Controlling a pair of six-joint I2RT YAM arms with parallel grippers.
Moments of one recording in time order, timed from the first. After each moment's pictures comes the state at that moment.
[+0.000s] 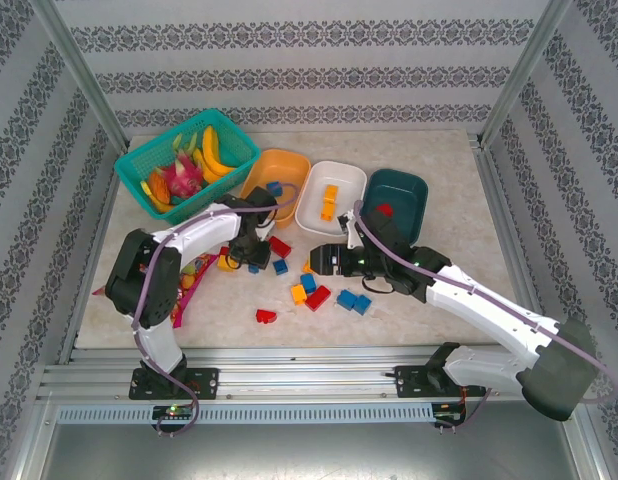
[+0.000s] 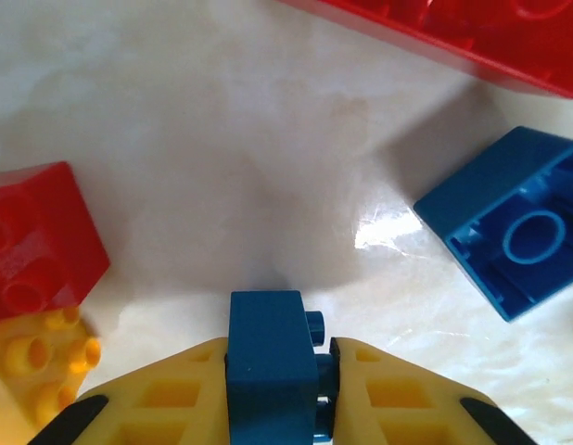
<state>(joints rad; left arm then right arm) -0.46 1.79 1.30 -0.97 0.05 -0.20 0.72 1.14 0.86 -0.41 -0.25 0.69</state>
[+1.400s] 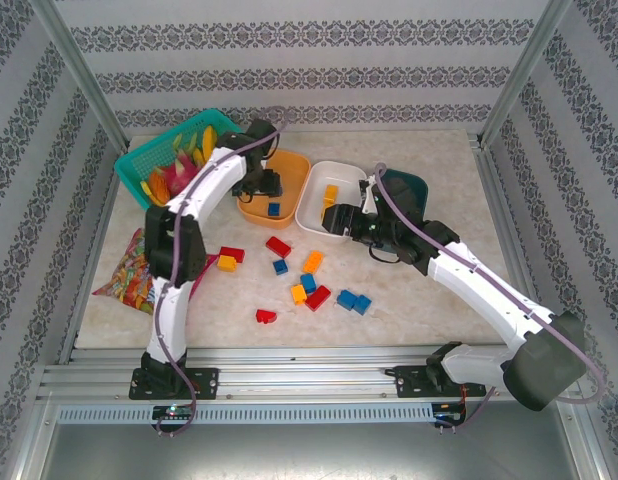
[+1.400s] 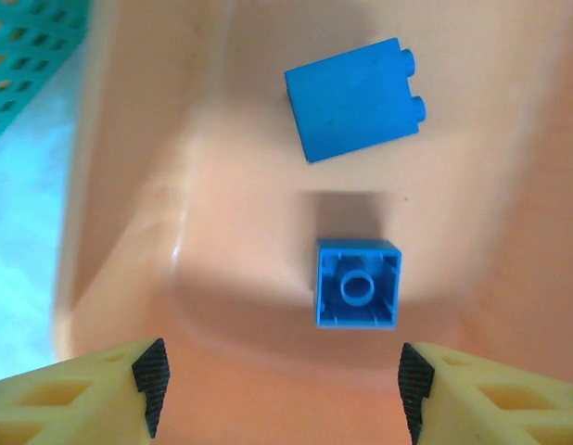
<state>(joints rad) -0.34 2.13 2.05 -1.16 -0.09 -0.37 0.54 1.24 1.02 -0.42 -0.25 0.71</state>
